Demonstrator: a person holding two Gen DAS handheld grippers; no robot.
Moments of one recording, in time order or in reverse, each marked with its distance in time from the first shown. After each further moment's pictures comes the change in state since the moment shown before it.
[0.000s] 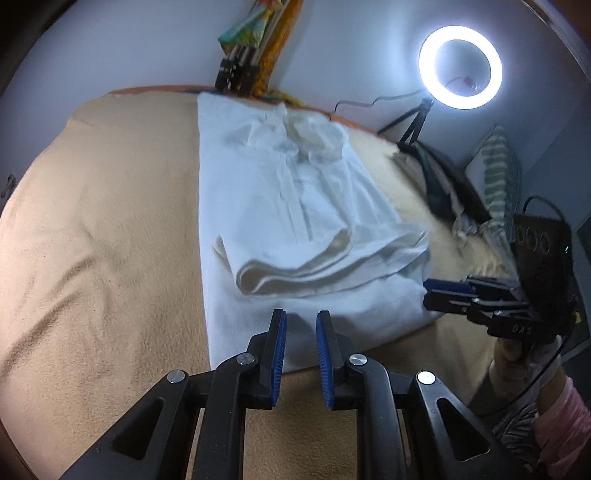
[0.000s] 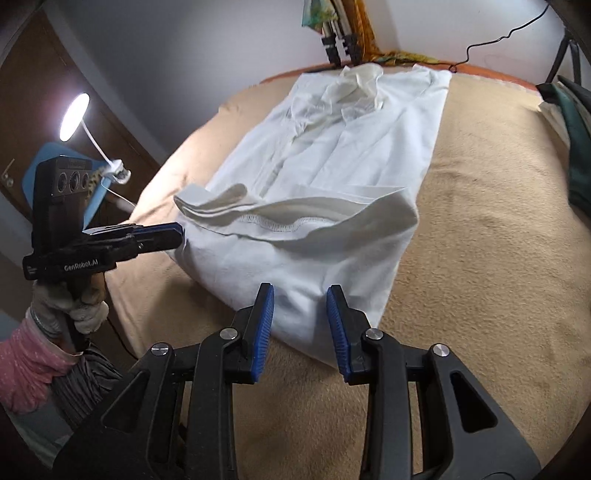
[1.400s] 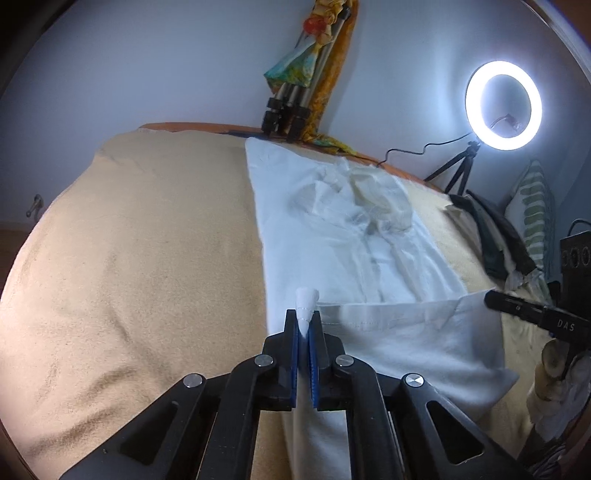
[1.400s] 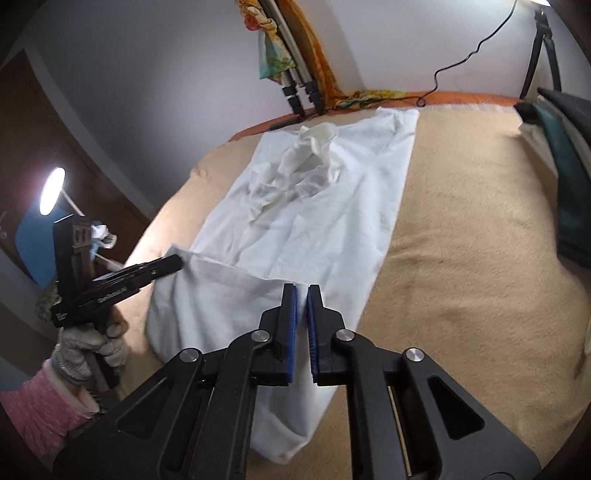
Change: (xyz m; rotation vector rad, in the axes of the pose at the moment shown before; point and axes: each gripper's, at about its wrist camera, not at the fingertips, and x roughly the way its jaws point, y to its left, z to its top) left arm 0.020 0.042 0.048 -0.033 -0.171 0.145; right arm -0.004 -0.039 0.041 0.100 -0.176 -0.060
